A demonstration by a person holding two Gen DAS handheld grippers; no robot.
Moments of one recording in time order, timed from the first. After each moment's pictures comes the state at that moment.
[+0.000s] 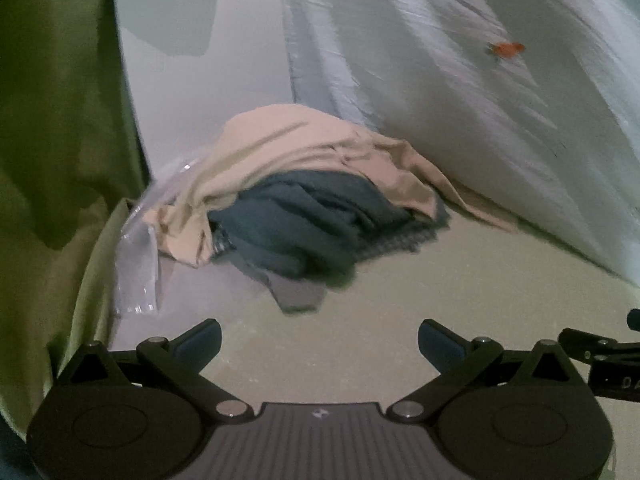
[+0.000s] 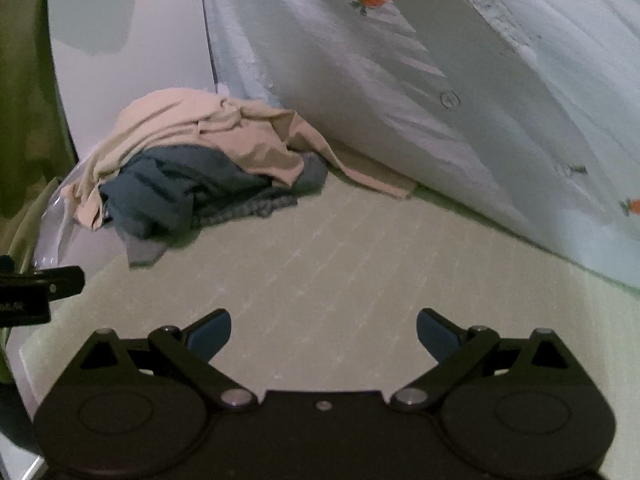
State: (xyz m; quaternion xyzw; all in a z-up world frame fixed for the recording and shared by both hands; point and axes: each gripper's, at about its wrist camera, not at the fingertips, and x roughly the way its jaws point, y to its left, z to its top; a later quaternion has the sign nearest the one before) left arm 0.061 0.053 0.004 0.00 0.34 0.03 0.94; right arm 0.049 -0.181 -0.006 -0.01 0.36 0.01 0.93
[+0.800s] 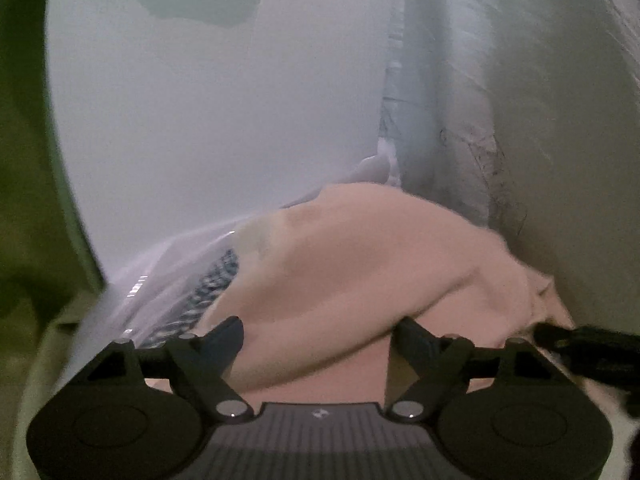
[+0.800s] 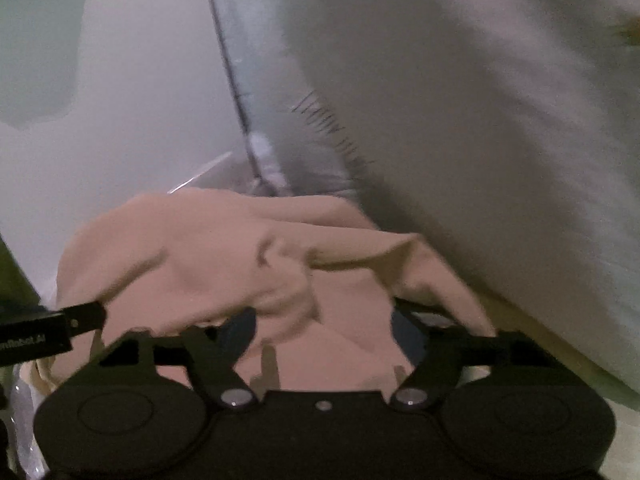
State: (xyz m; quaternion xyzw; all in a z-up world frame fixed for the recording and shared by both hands) left arm 0.360 0.160 -0.006 -0.09 0.35 0.05 0.93; right arm 0.393 -0.065 -0.012 0.02 0.36 0.08 0.93
